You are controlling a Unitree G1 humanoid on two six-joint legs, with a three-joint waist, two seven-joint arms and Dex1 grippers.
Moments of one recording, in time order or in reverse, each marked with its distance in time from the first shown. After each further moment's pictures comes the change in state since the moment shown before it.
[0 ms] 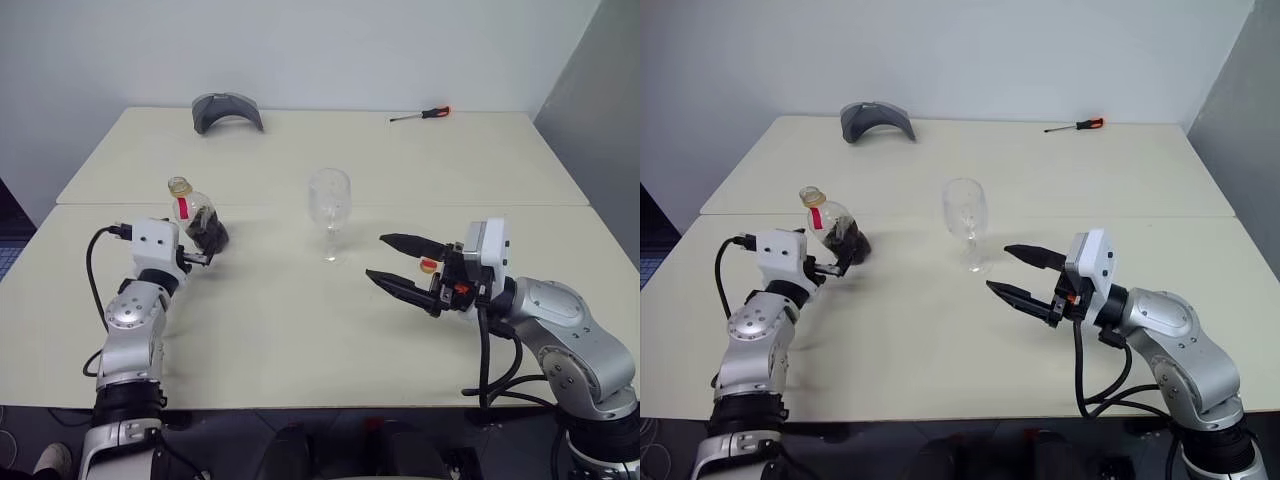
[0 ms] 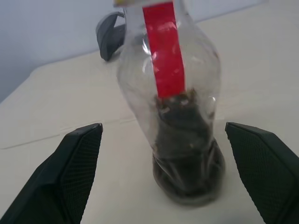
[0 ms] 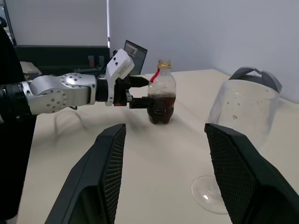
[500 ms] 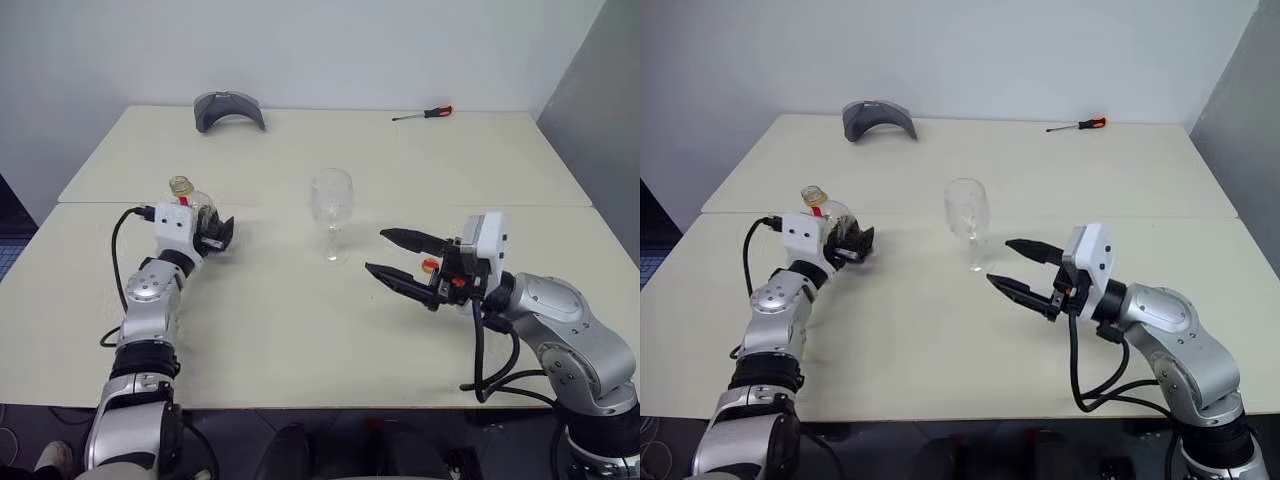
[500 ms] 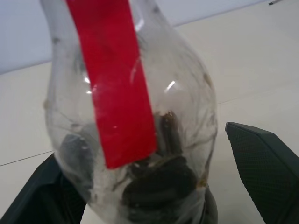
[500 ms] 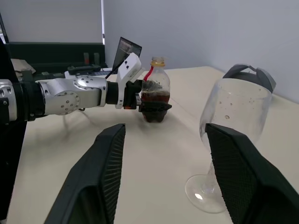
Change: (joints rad) left arm -0.219 -0.001 -0.075 0.386 0.009 -0.170 -0.085; right arm -0.030 -0.007 0.004 0.002 0.002 0.028 -0.038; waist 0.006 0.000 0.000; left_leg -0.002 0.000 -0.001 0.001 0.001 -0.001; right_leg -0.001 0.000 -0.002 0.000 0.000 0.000
